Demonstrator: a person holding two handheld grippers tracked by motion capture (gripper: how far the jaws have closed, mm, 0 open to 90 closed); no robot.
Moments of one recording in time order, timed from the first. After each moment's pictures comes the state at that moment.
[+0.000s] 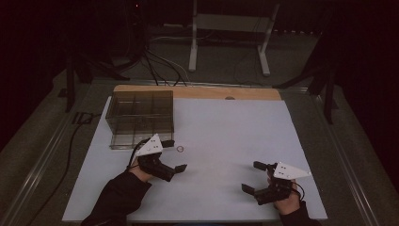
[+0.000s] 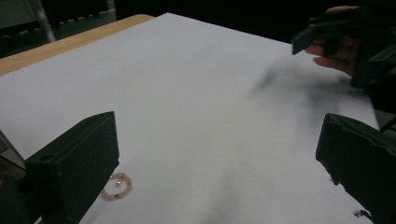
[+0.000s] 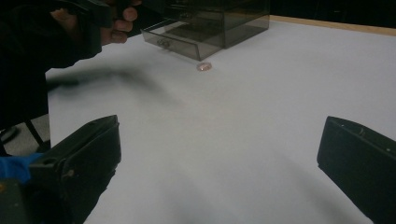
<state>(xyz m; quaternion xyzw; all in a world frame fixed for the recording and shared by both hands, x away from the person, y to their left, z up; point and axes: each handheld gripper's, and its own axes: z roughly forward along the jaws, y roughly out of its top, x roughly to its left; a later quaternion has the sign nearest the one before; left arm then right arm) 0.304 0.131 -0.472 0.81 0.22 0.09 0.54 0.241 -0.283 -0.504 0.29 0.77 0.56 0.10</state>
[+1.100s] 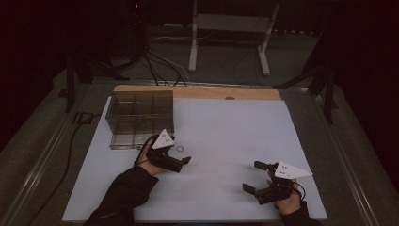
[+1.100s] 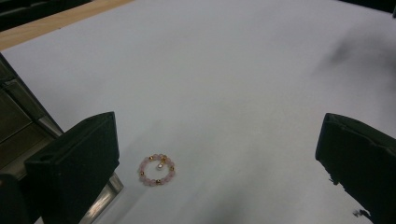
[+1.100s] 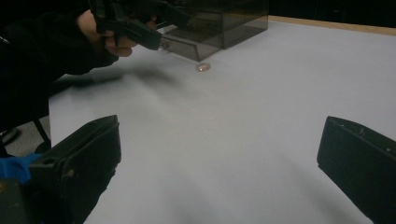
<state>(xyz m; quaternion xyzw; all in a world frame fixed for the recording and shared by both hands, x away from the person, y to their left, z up) 0.329 0.110 -0.492 0.83 0.29 0.14 0.46 0.242 -0.285 -0.504 0.29 0.76 0.56 0.10</state>
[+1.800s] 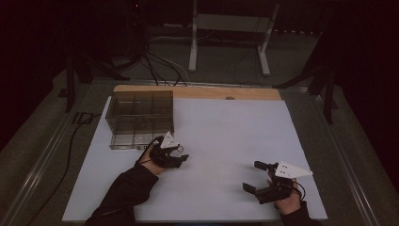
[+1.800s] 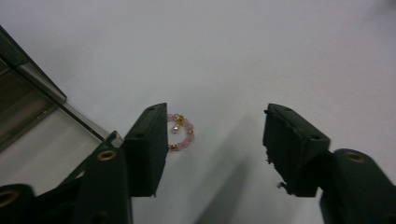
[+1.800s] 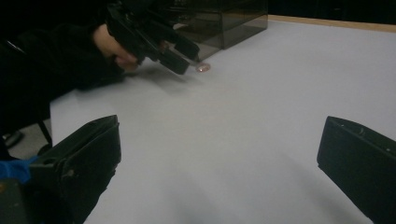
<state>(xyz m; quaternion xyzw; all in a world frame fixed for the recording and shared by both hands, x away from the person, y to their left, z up) 0.342 0.104 -0.516 0.86 0.30 0.14 0.39 0.243 -0.287 -0.504 0.30 0.76 0.57 0.09</state>
